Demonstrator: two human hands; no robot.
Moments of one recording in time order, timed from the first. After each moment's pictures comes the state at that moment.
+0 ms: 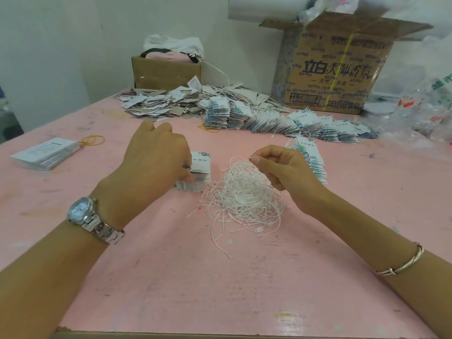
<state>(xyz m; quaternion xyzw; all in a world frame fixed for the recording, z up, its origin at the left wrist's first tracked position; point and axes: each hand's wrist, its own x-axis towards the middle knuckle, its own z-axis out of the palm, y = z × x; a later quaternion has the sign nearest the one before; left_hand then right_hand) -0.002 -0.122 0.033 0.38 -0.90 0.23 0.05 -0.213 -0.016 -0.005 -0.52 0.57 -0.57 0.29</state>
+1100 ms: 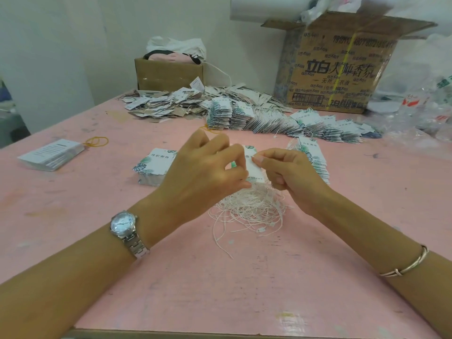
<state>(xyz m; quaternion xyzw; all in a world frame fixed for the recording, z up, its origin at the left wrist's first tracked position) -0.025 -0.094 0.001 0.06 -0.86 0.30 0.41 -0.219 -0.019 -0.008 -0.47 0.57 -0.59 0.33</state>
